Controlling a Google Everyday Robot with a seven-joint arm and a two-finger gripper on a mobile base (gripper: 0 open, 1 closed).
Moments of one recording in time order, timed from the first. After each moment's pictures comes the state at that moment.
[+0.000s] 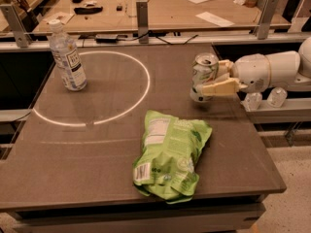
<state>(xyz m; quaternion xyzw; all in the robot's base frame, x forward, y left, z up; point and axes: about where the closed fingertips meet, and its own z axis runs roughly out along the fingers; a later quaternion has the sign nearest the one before) 0.582 -0.141 0.895 -0.54 0.58 0.39 0.47</state>
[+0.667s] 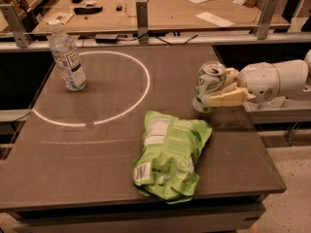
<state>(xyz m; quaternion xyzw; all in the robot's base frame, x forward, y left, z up) 0.539 -0.147 0.895 -0.55 0.54 0.43 0.47</state>
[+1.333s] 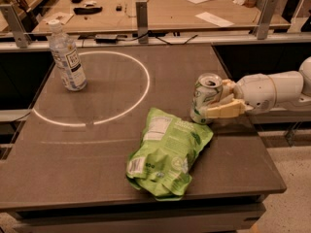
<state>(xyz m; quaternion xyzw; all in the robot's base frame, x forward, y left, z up) 0.520 -0.141 0.875 -0.55 0.54 0.44 0.46</state>
